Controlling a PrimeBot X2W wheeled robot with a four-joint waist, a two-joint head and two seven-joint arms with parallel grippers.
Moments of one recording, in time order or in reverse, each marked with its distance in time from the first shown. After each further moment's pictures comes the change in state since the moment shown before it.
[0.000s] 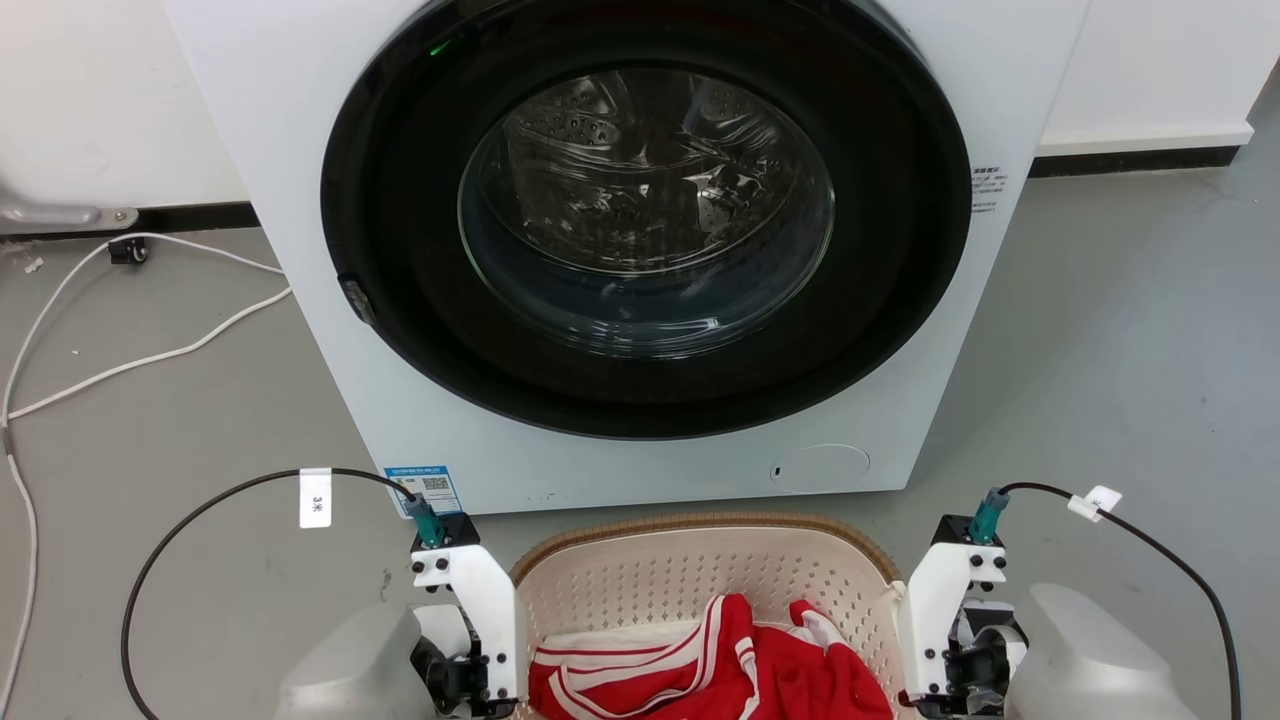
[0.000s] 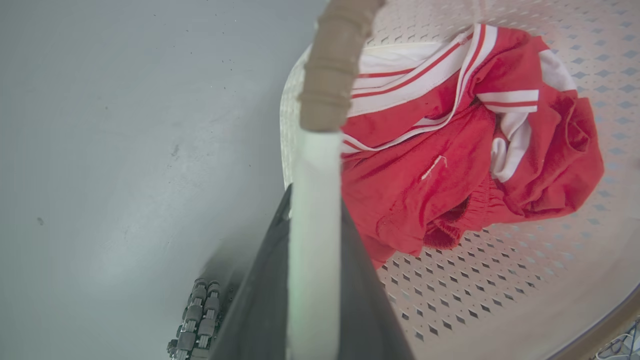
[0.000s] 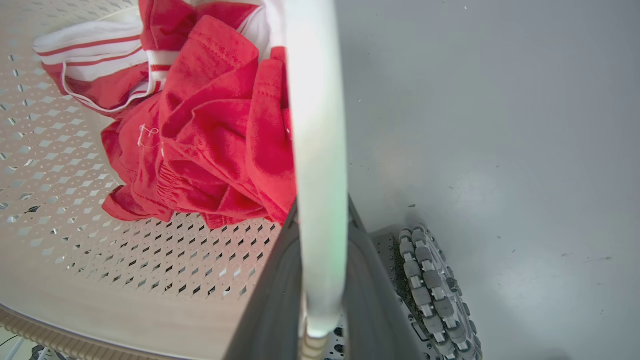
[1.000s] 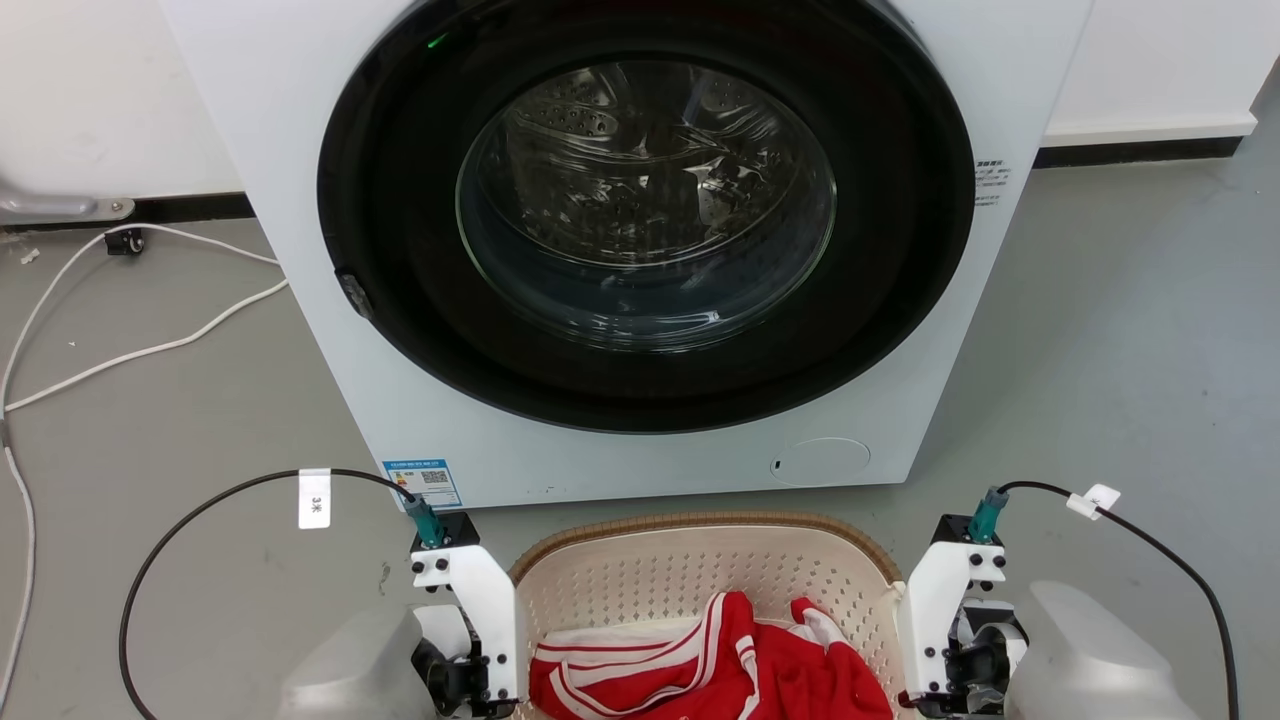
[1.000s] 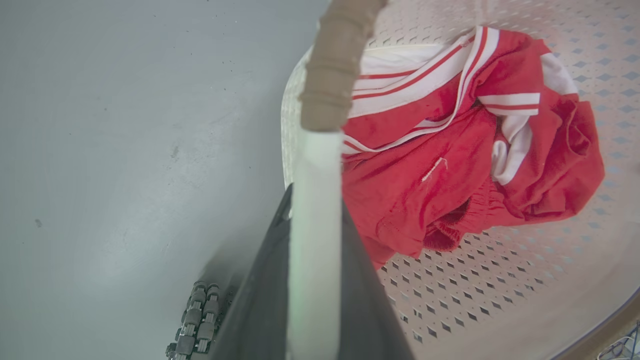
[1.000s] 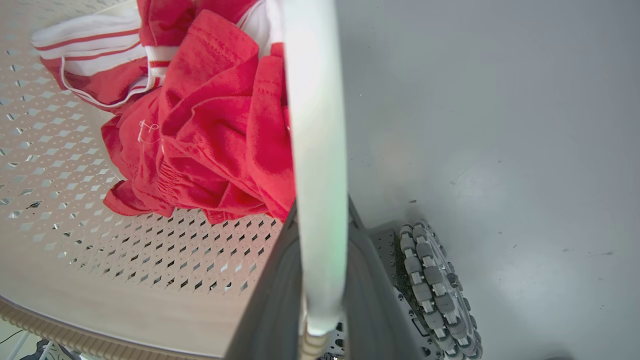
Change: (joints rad) left arm -0.004 0.000 -0.036 0.007 -0.034 0.000 -0.026; right arm -0.003 0.000 -0.003 0.000 -0.001 0.000 0.013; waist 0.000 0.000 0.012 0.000
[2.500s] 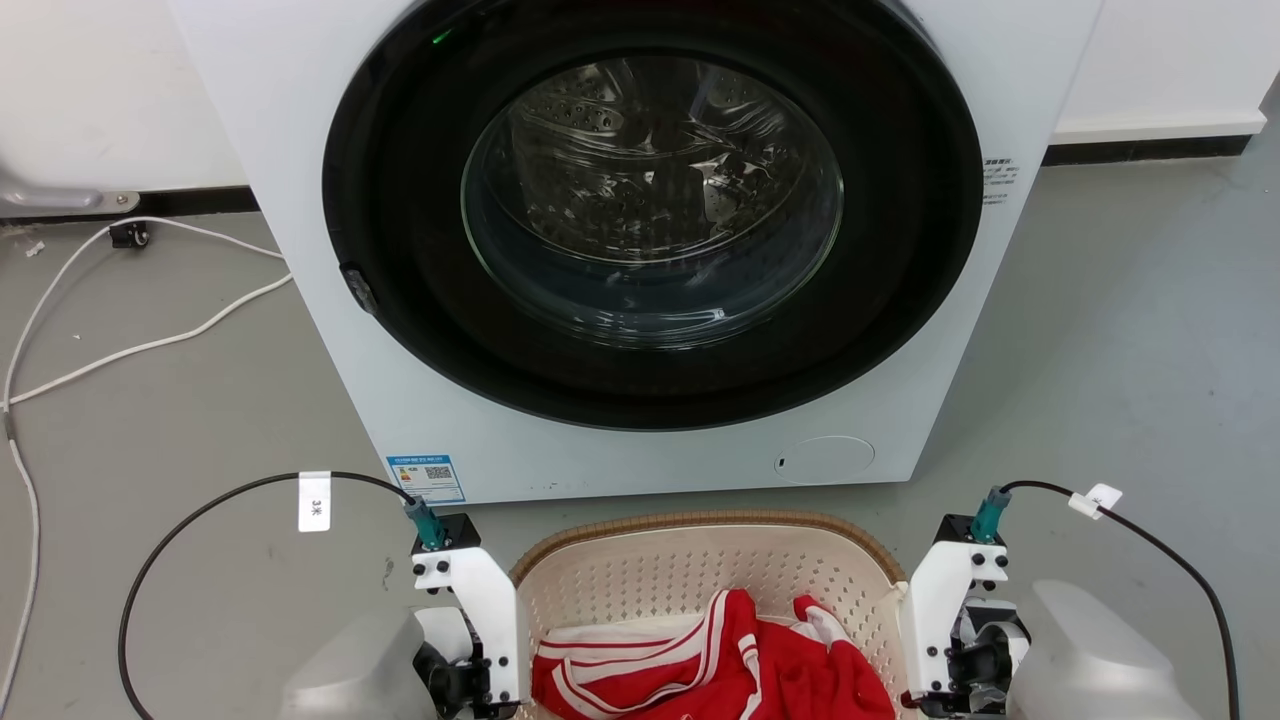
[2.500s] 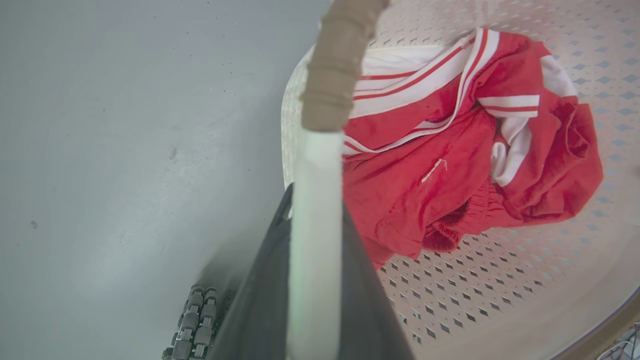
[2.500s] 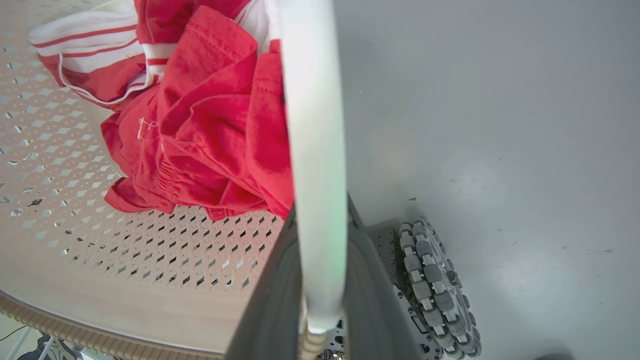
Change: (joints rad) left arm 0.000 0.002 -0.045 0.001 -0.045 0.000 -0.030; right arm 0.000 0.000 -0.031 0.000 -0.027 0.000 0.012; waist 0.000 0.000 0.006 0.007
